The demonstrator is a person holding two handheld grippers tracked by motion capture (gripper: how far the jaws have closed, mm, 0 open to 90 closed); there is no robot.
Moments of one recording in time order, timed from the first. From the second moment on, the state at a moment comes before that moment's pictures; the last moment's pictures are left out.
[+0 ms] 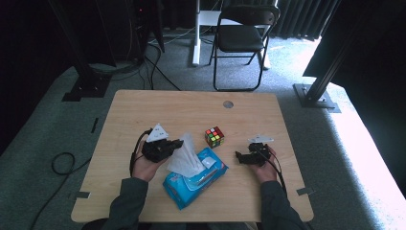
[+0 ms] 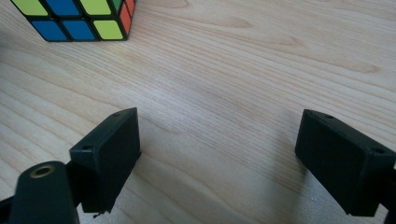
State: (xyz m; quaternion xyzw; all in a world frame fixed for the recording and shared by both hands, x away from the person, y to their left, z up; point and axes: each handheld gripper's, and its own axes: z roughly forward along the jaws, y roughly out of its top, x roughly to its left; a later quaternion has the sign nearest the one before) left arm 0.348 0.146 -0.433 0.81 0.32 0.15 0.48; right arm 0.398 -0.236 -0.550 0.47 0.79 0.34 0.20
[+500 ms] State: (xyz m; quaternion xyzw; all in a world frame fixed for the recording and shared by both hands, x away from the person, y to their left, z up) left arm 0.363 0.149 -0.414 0.79 0.33 0.16 0.49; right arm 0.398 -0.236 -0.550 0.47 0.79 0.34 0.20
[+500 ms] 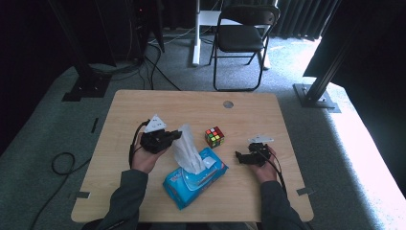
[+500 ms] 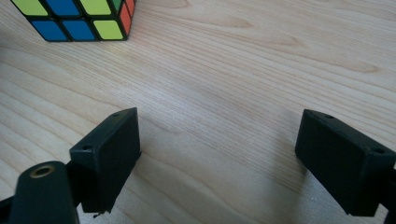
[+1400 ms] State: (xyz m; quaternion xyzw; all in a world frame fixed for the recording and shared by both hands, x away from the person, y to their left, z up) left arm 0.375 0.140 -0.384 0.77 0.33 0.19 0.51; right arm 0.398 -0.236 -0.550 0.47 0.79 0.34 0.20
